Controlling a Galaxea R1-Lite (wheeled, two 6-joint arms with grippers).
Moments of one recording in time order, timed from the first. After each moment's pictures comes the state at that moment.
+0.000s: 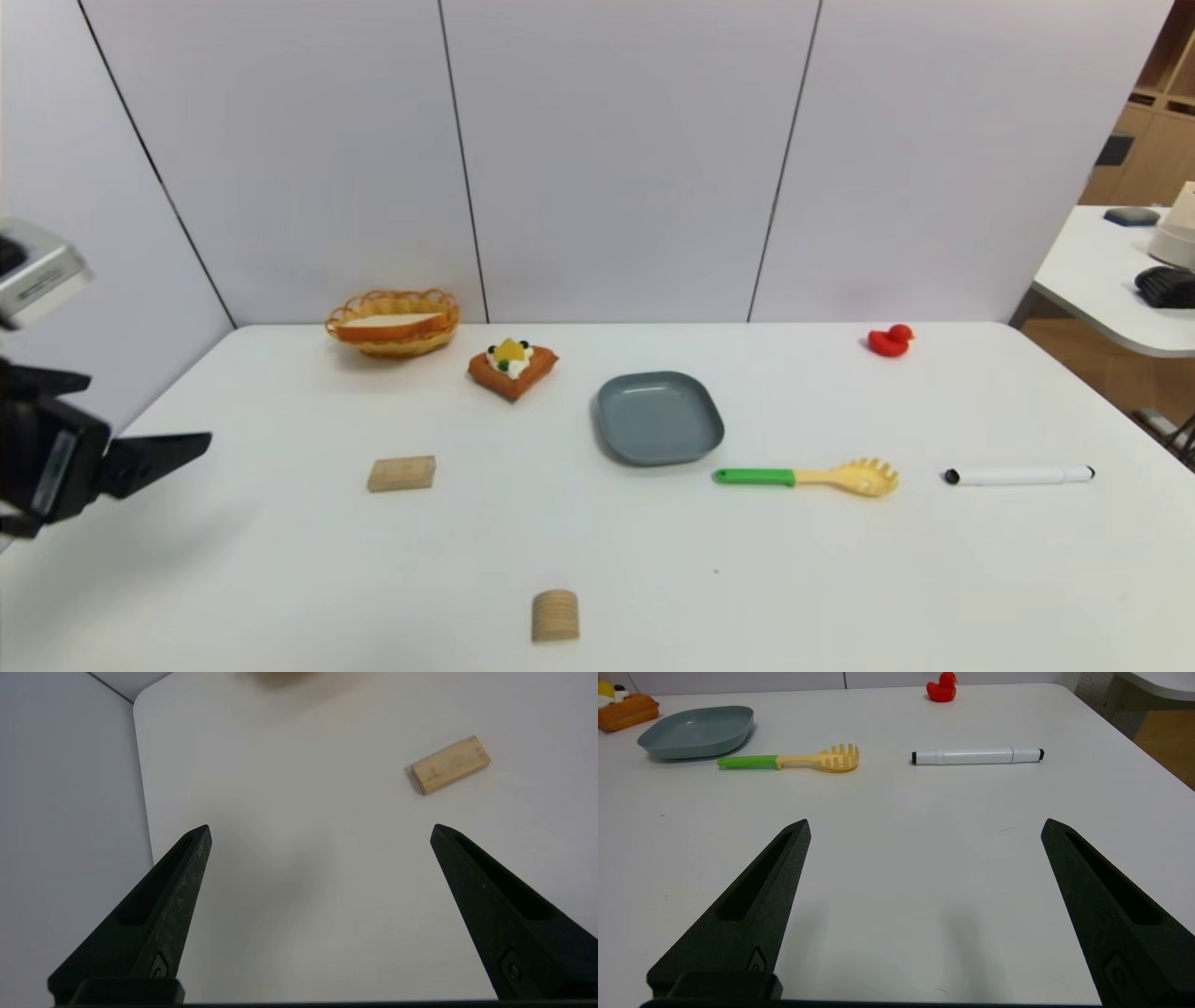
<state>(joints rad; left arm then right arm) -0.05 1.19 -0.99 0.34 0.03 0.38 0.00 0.00 0.00 0.00 -0.01 0.02</state>
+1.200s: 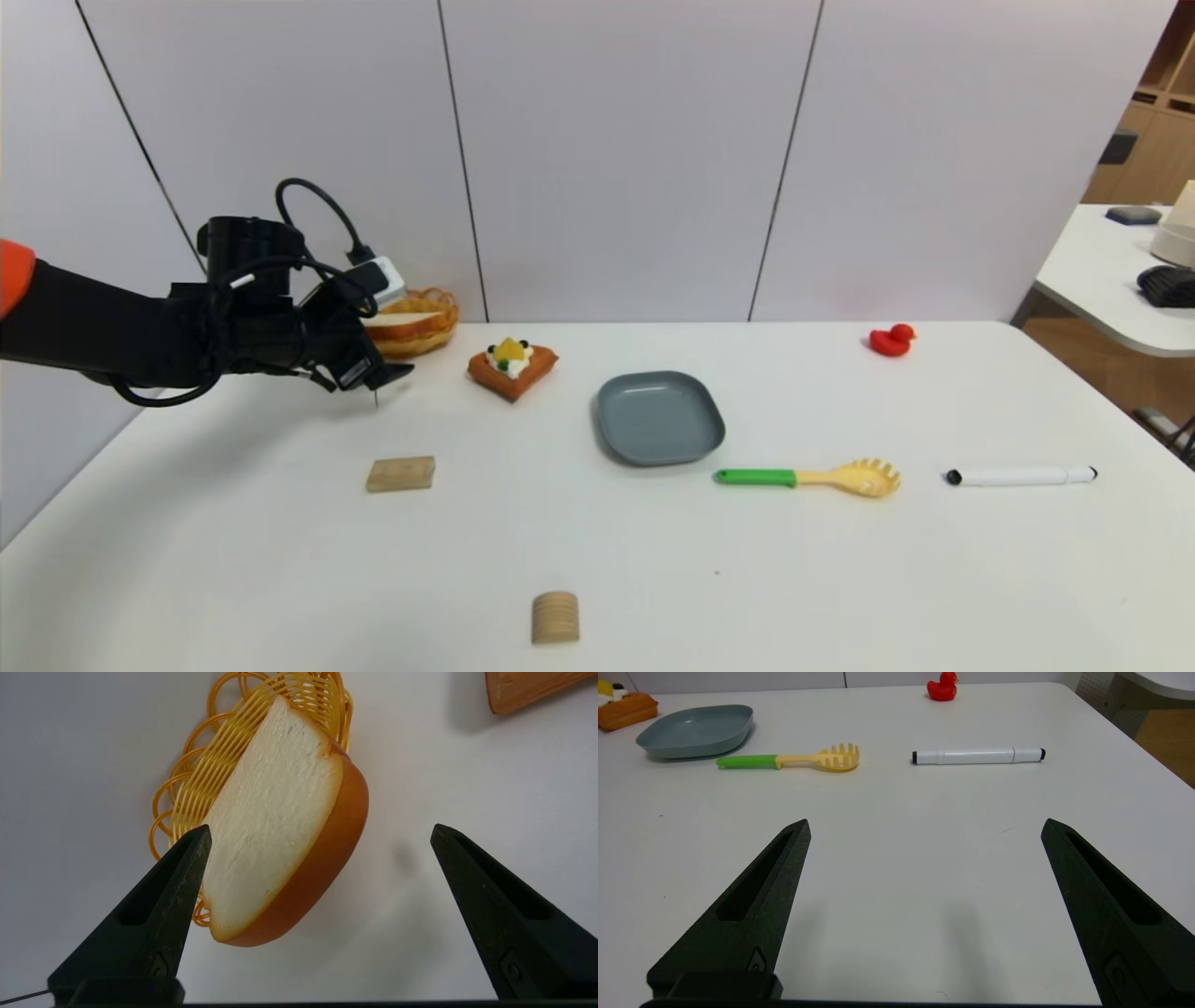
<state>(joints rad) -0.04 1.97 -1.21 -0.27 -0.24 0.88 0.00 0.00 0.00 0.00 -0.01 0.02</state>
